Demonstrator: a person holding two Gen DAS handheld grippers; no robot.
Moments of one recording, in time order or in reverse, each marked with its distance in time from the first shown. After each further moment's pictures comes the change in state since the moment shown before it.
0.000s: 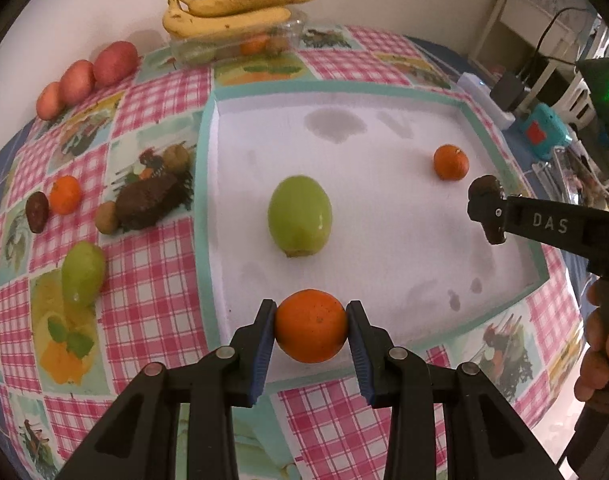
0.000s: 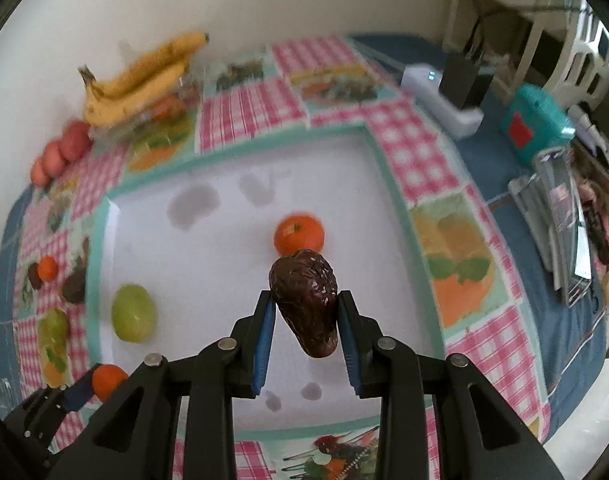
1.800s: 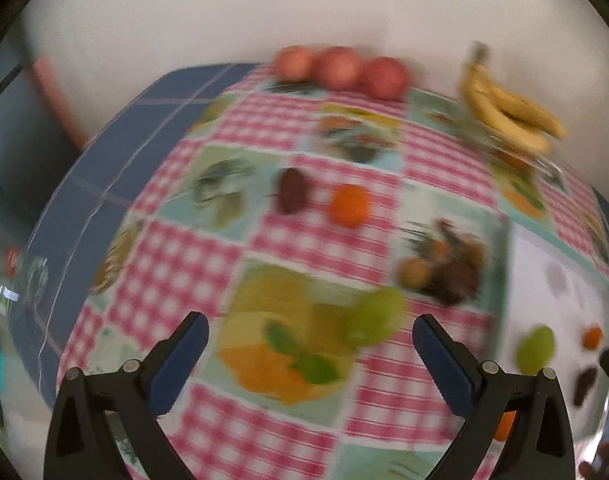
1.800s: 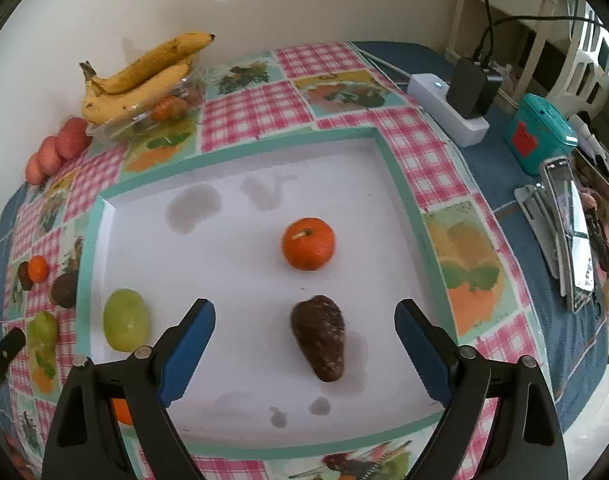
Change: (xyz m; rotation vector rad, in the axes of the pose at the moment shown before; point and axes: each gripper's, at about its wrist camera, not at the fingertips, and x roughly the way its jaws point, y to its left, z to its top) left arm -0.059 0.185 -0.008 -0.553 -0.133 0.370; right arm 0.005 0.013 -0.005 -0.012 -0.075 -0.018
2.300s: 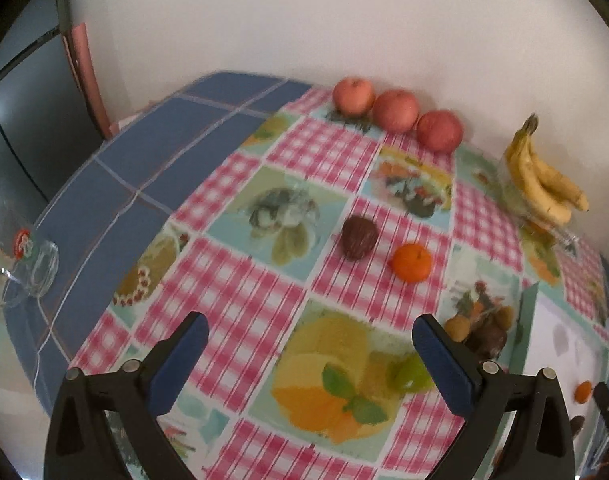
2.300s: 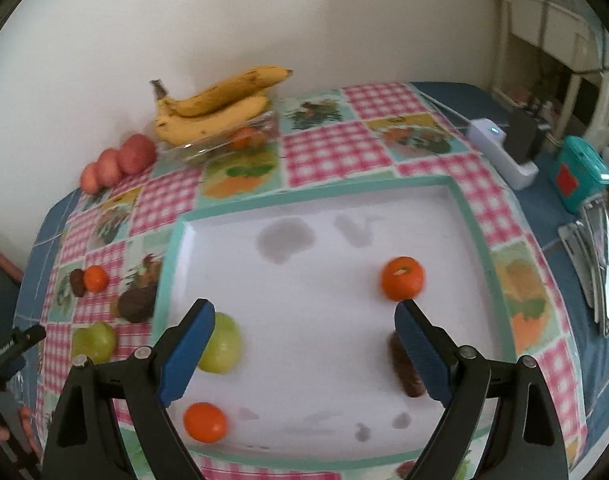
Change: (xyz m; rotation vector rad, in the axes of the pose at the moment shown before) left arm -0.008 0.053 0.019 -0.125 -0.105 -0.035; right arm -0.022 0.048 0.003 -0.065 -0.118 0.153
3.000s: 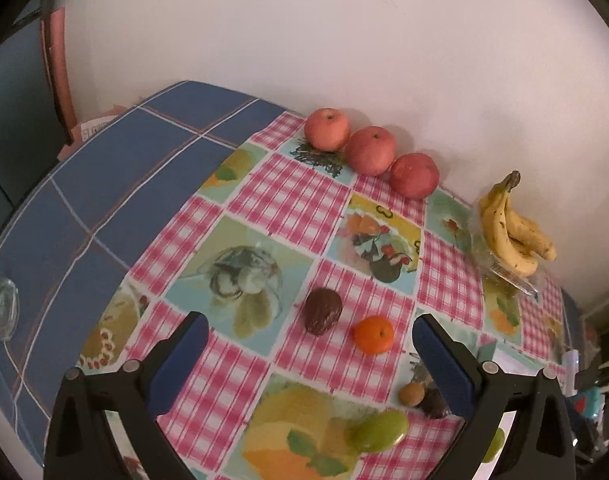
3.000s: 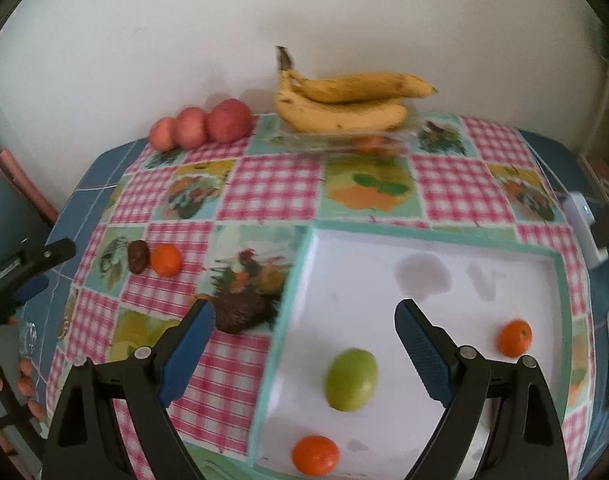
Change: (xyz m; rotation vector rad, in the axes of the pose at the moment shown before) left arm 0.018 0.006 0.068 -0.041 0.024 -0.154; right arm 0.017 0.110 0.021 -0.243 0.041 0.120
